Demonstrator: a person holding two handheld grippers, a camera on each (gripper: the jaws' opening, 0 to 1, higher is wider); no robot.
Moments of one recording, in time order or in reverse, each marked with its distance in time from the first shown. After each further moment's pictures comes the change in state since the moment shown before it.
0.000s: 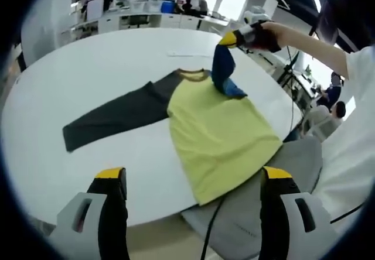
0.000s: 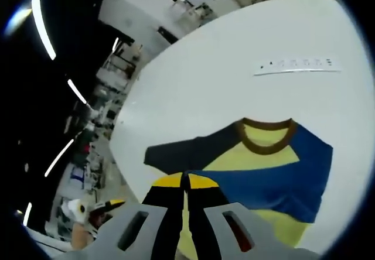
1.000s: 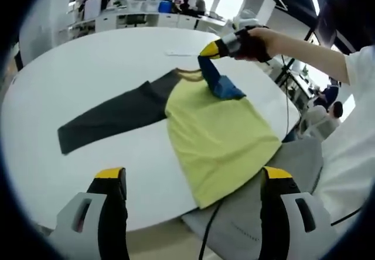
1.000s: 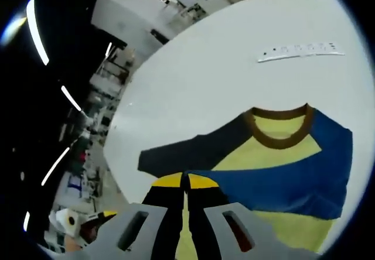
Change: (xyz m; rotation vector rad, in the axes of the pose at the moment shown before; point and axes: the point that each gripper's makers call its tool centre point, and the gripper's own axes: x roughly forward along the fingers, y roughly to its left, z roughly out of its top) left arm 0.013 0.002 0.001 0.003 0.004 -0.033; right arm 0.058 0.003 -0.020 0.041 -0.046 -0.047
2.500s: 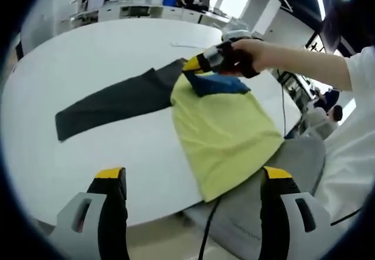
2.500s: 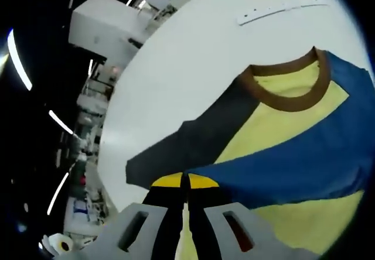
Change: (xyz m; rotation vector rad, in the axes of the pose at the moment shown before) left arm 0.007 0.021 -0.022 -0.053 0.034 -0.006; right arm 0.080 -0.017 -0.039 0.182 -0.032 -0.069
